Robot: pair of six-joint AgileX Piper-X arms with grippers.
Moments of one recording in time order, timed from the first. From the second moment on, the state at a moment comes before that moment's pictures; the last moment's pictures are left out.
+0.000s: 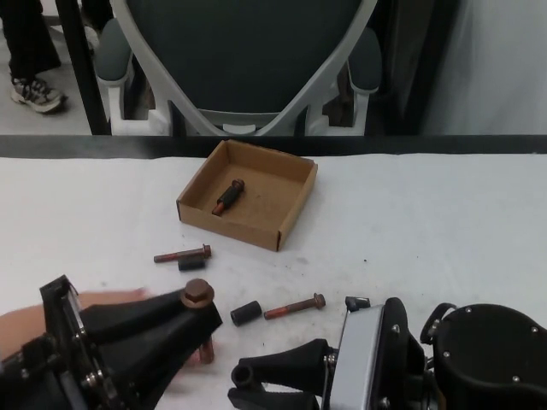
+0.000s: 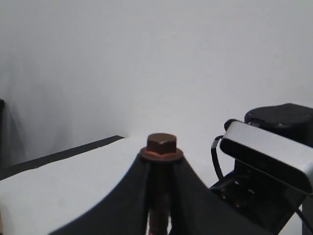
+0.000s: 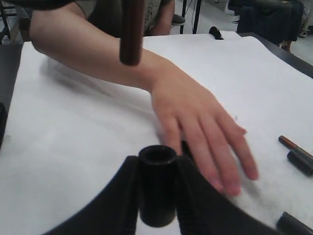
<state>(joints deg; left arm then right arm) -36.0 47.4 0.5 -54.7 23.0 -9.1 53.8 79.5 -20.0 -39.3 -15.2 -9.3</state>
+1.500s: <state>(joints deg) -42.4 47.4 0.5 -54.0 20.4 -1.3 53.8 79.7 -20.0 -47.2 -23.2 -5.0</state>
